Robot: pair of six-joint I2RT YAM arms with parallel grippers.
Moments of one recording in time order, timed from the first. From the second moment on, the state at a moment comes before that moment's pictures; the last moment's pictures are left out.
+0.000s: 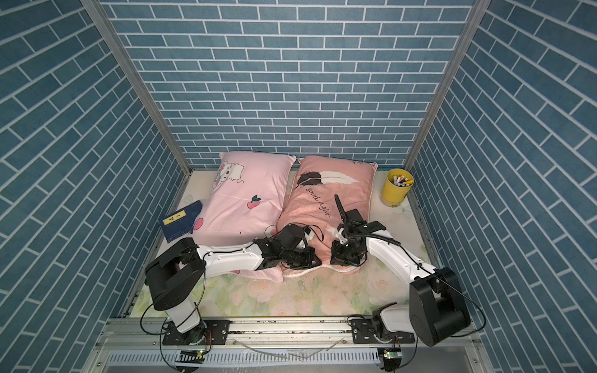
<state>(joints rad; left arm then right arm) -0.97 1.75 0.98 0.02 0.39 -0.97 0.44 1.34 0.86 -0.89 -0.46 0.45</state>
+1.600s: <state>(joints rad) -0.99 1.78 0.98 0.03 0.40 -0.98 0.44 1.33 0.86 -0.90 -0.46 0.45</state>
